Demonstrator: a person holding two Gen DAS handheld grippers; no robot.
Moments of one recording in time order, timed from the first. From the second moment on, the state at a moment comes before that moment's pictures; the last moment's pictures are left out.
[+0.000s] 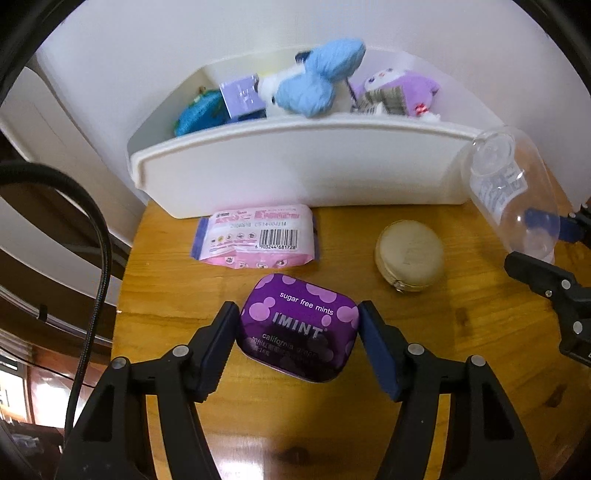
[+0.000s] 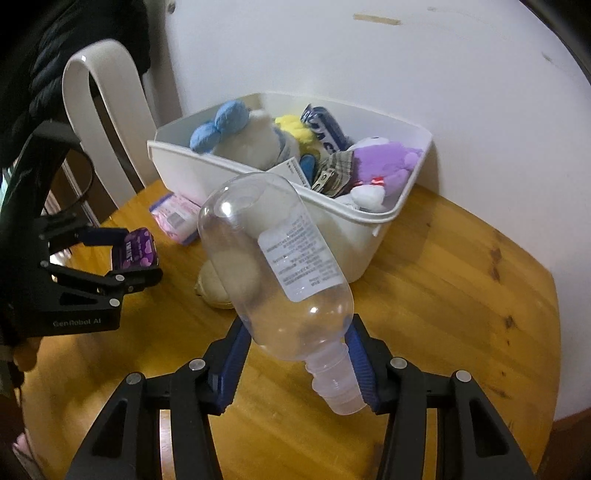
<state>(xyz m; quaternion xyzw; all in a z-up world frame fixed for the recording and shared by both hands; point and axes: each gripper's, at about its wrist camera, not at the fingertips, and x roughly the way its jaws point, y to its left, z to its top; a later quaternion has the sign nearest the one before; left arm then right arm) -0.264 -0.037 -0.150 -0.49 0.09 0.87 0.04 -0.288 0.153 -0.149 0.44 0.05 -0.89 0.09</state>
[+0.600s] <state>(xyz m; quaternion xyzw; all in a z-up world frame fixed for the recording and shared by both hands) -0.228 -0.050 -0.039 -0.41 0.10 0.91 0.06 -0.229 0.154 -0.030 0.40 -0.04 -0.91 0.05</state>
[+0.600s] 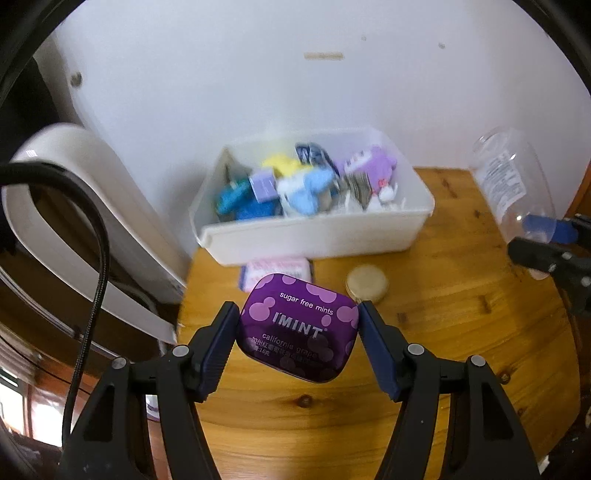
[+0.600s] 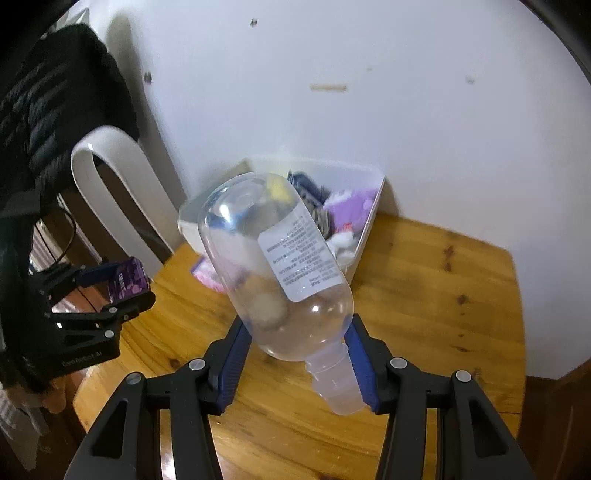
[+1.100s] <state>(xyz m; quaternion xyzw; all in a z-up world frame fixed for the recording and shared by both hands) -0.249 -0.066 0.078 -0.31 0.16 0.94 0.03 -0.268 0.139 0.122 0.37 -0.05 -0.93 0.03</state>
